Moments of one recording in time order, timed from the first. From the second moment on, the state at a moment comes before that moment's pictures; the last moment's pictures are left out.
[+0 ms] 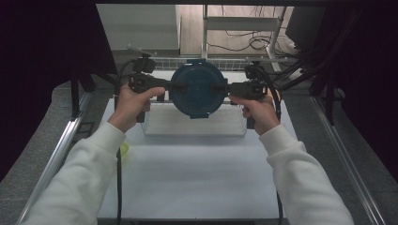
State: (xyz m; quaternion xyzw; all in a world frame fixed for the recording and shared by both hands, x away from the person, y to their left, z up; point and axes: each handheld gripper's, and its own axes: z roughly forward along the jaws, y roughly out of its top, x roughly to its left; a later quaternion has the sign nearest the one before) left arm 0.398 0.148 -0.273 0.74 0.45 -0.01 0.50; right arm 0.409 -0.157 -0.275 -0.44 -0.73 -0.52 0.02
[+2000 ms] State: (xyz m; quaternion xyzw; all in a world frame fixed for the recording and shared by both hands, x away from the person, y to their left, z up) left arm 0.515 0.158 -0.321 0.66 0.54 -0.14 0.50; right arm 0.516 -0.157 -0.309 -0.58 -0.65 -0.47 0.13
